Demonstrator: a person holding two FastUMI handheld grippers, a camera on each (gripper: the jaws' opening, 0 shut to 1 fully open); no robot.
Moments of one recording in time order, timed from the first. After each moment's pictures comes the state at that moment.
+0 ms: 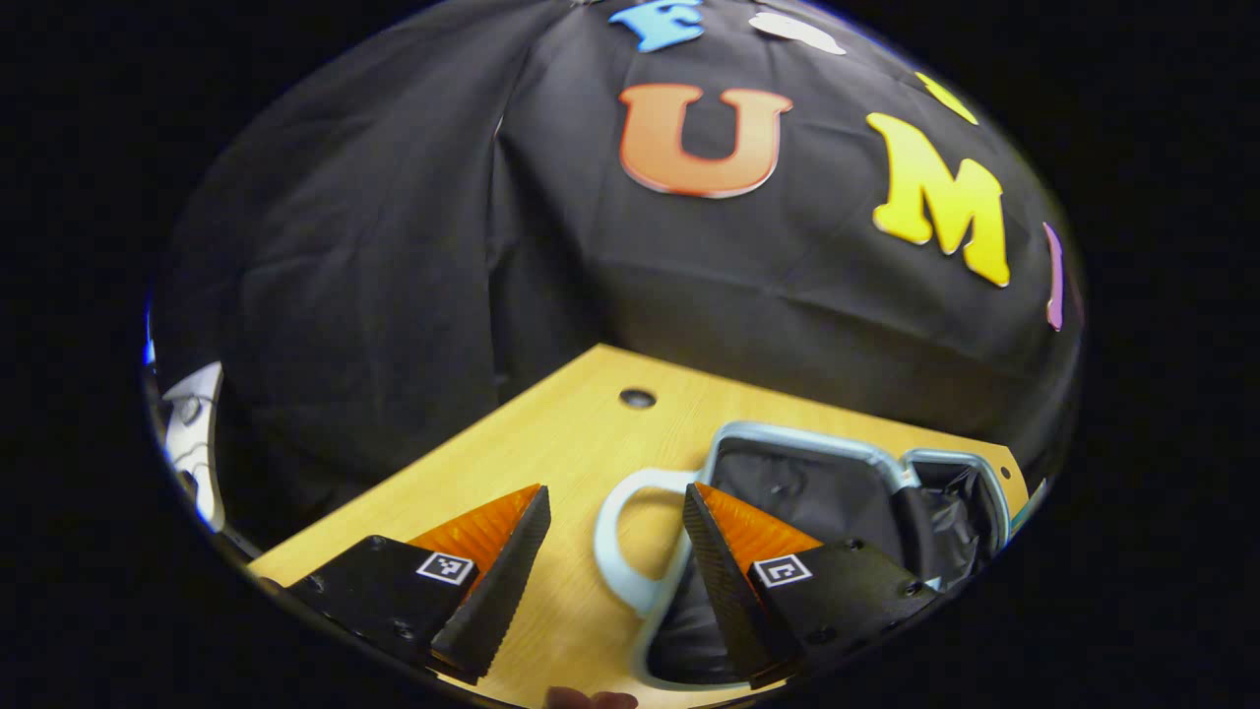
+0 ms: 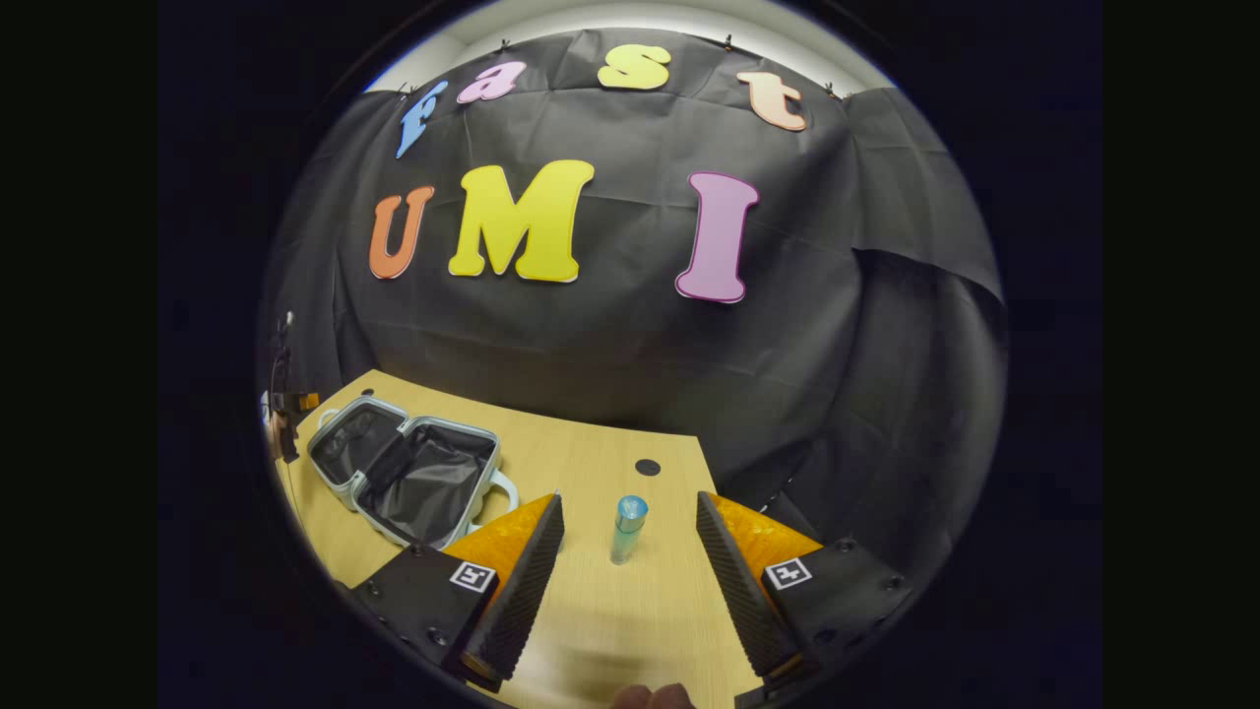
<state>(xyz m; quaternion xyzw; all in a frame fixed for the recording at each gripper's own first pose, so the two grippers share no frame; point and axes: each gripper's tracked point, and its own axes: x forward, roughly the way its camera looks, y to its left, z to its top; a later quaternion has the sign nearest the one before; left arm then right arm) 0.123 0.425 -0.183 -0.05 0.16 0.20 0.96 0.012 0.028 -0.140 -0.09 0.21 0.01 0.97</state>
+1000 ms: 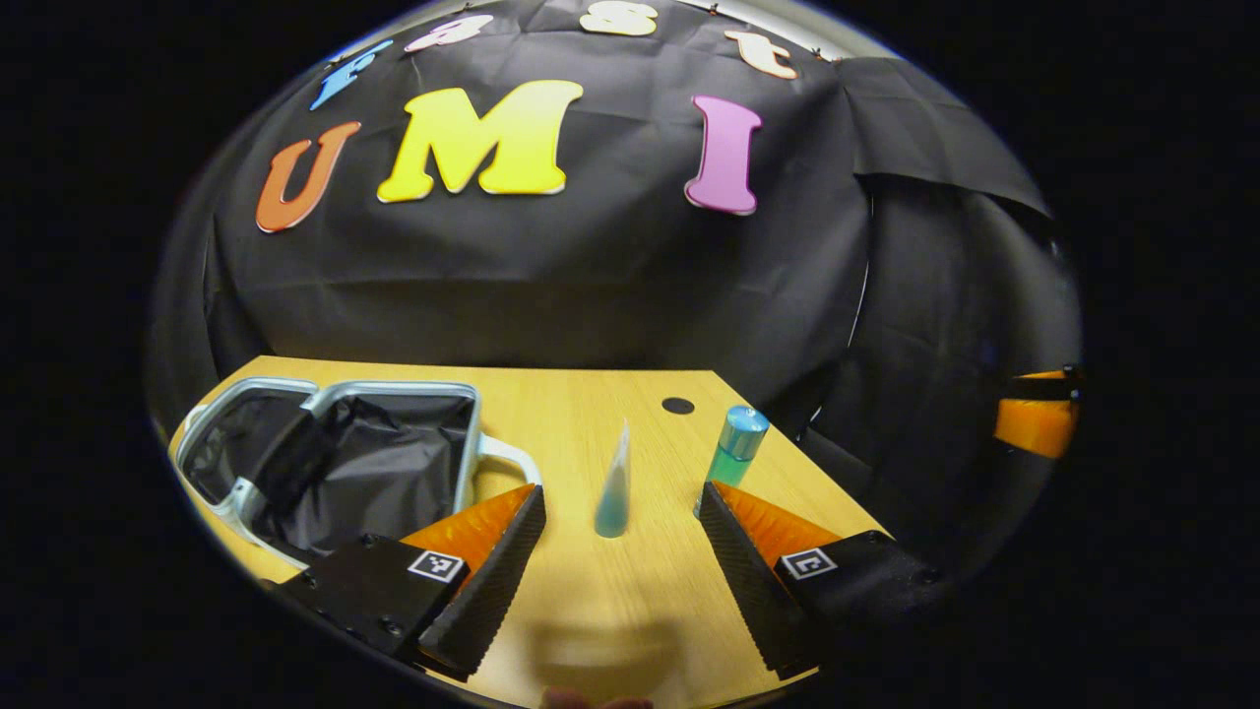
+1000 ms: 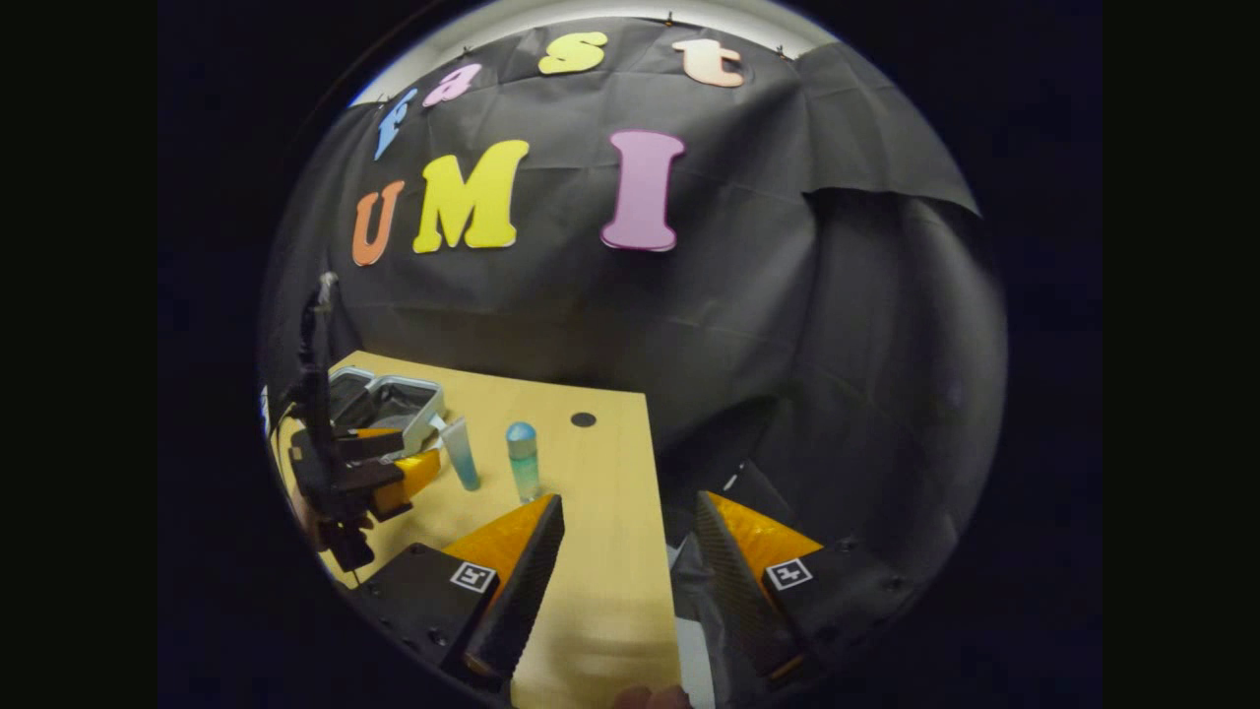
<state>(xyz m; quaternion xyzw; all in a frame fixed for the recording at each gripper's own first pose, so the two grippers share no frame) 0.133 -0.144 -0.256 -0.02 0.22 -0.10 0.97 -0.025 -0.147 -0.183 -0.08 0.25 -0.02 0.96</state>
